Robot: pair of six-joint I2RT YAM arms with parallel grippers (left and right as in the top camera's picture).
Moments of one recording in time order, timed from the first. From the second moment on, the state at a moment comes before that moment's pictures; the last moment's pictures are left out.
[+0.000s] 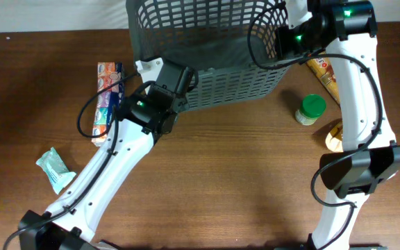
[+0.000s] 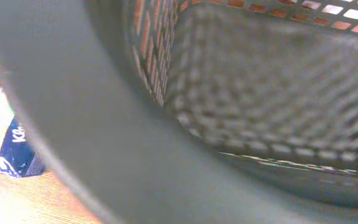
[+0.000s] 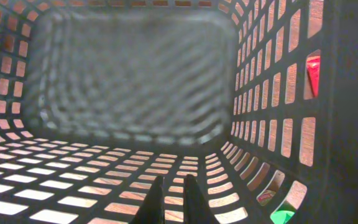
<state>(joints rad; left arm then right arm) -0.49 1.58 1.44 -0.83 -0.40 -0.73 0.10 2.11 2.38 -1.35 -0.21 -0.09</state>
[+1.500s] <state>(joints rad) -0.43 1.58 1.44 -0.76 -0.42 -0.66 0.17 2.11 2.38 -1.40 -0.22 -0.09</state>
